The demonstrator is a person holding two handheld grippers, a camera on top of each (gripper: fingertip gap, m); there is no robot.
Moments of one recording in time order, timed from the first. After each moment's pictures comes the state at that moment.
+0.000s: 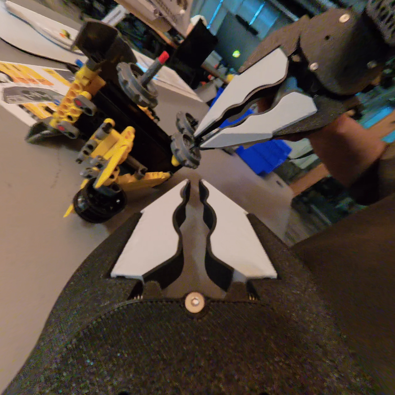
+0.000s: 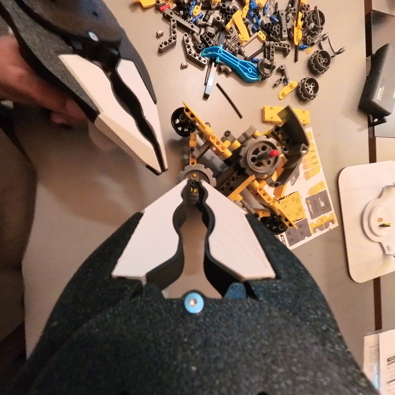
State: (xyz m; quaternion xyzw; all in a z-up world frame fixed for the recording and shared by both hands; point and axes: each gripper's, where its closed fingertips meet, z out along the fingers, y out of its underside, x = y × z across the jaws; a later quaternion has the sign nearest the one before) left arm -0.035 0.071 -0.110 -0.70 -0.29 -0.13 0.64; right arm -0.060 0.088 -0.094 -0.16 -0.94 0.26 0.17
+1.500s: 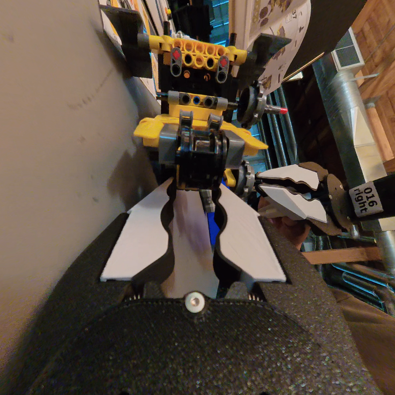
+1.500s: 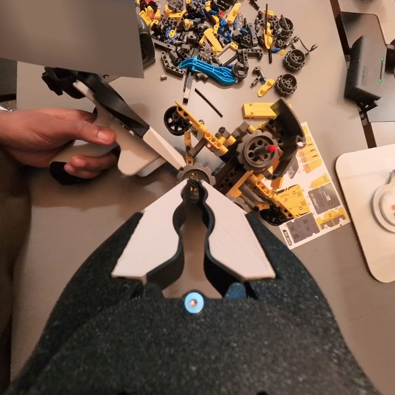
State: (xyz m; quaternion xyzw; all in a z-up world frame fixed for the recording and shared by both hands) left arm -0.088 0.106 -0.142 -0.46 -0.56 -0.31 0.61; right arm -0.078 0.117 -0.089 -0.20 -0.91 0.33 0.15
